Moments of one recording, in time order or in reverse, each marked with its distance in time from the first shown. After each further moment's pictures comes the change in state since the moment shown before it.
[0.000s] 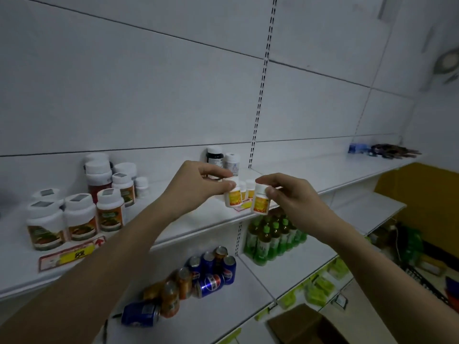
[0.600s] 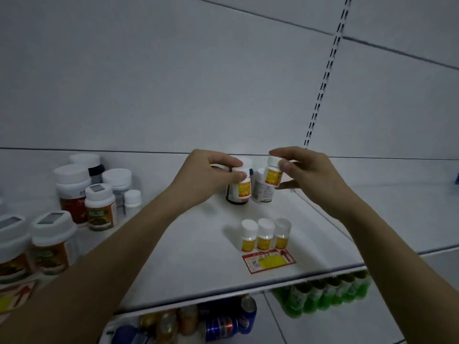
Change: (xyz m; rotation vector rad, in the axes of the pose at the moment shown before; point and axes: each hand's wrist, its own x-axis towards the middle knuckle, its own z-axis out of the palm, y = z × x) left_hand 0.143 -0.062 0.013 0.085 0.288 -0.092; right_hand 0.227 0.094 -0.017 0.119 -0.134 -0.175
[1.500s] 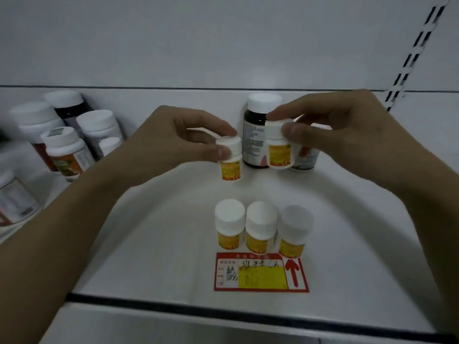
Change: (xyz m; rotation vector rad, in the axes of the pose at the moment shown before) left_hand 0.009 -0.043 0.013 0.104 -0.083 -0.064; right_hand 0.056 0.085 -0.003 0.109 -0.377 -0.209
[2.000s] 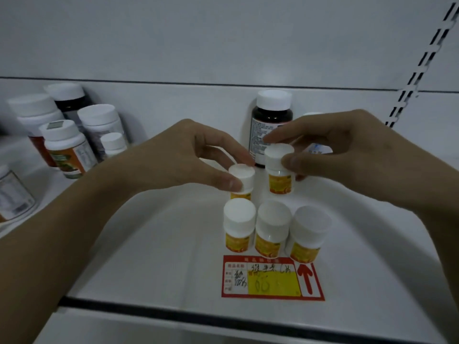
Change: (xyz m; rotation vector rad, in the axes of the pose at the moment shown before) left_hand -0.003 -0.008 0.004 0.072 -0.284 -0.090; right_hand -0.010 -0.003 0.009 -0.040 -0.199 0.086
